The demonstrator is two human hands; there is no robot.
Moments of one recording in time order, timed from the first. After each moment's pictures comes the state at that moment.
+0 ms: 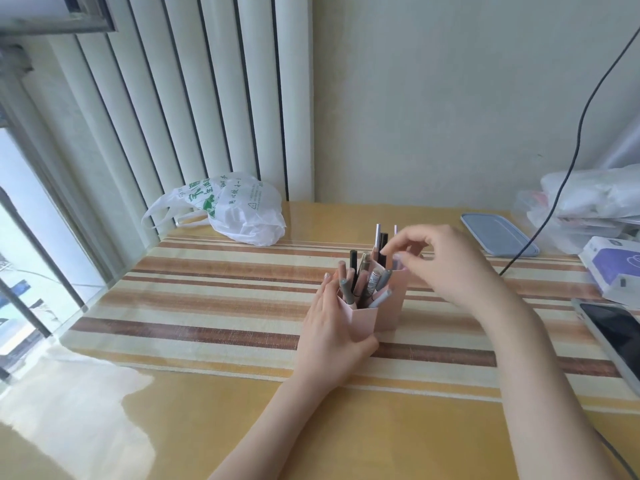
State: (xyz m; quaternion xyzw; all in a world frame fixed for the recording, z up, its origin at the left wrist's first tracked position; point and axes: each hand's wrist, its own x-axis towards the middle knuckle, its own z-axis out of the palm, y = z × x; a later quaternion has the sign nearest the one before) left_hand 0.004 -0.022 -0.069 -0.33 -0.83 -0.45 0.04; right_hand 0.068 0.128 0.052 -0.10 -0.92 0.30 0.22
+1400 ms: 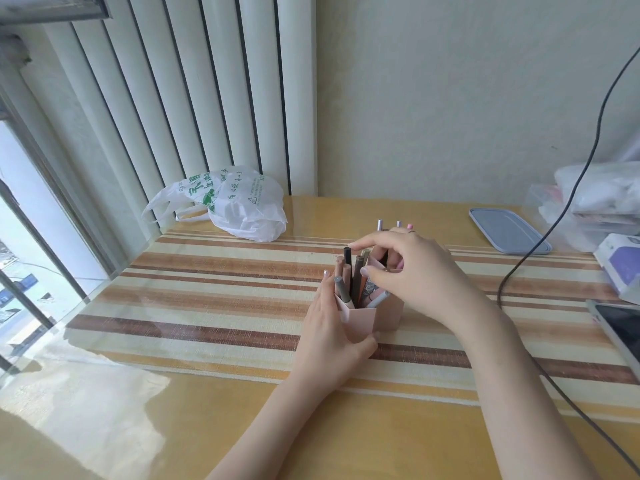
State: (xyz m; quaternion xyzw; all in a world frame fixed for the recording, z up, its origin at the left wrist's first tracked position) left_hand 0.002 -0.023 -0.066 -0.32 -0.82 -0.47 0.01; right_hand 0.048 0.111 0.033 -0.07 -0.94 0.27 0.19
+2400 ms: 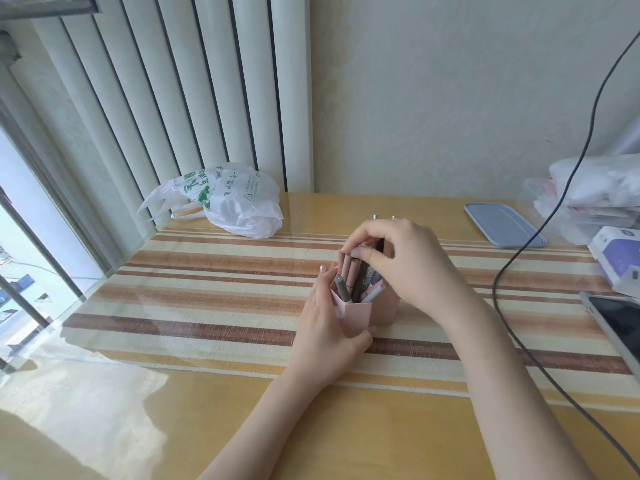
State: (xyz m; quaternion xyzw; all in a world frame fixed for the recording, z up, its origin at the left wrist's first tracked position) left_hand 0.001 -0.023 -0.070 -0.33 -0.81 -0.48 0.02; right_hand 0.046 0.101 0.042 -0.03 -0.93 0.28 0.24
